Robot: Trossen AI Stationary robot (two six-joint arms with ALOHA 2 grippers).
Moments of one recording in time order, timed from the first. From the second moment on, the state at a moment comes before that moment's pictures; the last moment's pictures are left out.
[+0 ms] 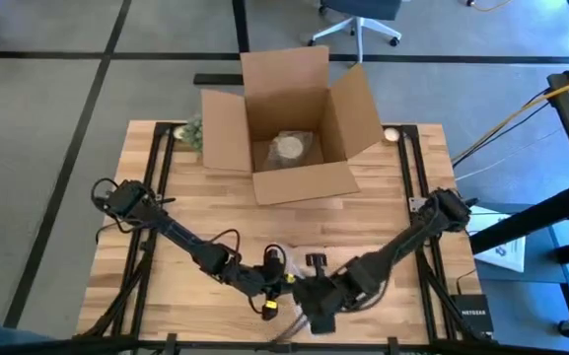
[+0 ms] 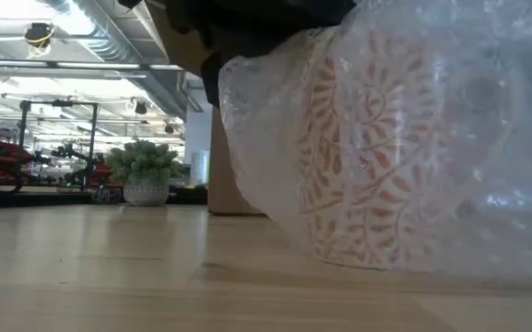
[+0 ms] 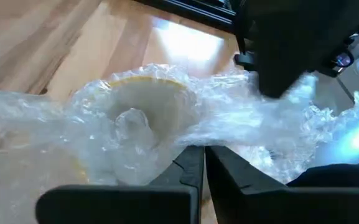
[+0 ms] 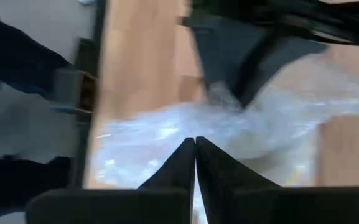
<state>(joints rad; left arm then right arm) -0.51 1.92 1.12 0.30 -0.35 -0.54 0.64 1.95 1.72 -0.88 0.21 0.52</state>
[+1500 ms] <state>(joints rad) -0.52 1.92 1.12 0.32 -0.34 -0.54 0.65 1.93 1.64 -0.80 0.24 0.56</state>
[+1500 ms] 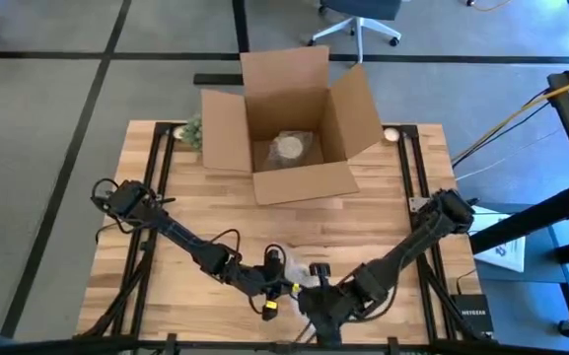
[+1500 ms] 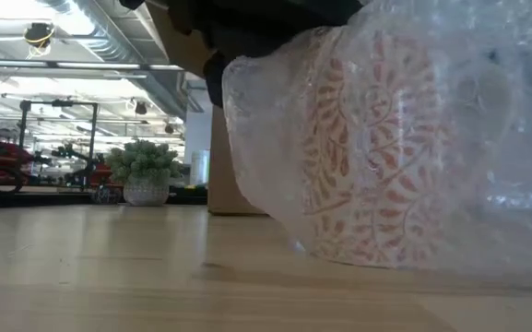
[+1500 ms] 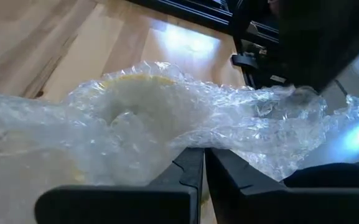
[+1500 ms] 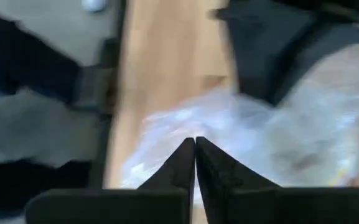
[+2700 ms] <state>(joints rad) -0.50 1.87 1.12 0.29 -0.36 -0.59 0.52 1.96 1.40 -0.53 0.17 0.53</state>
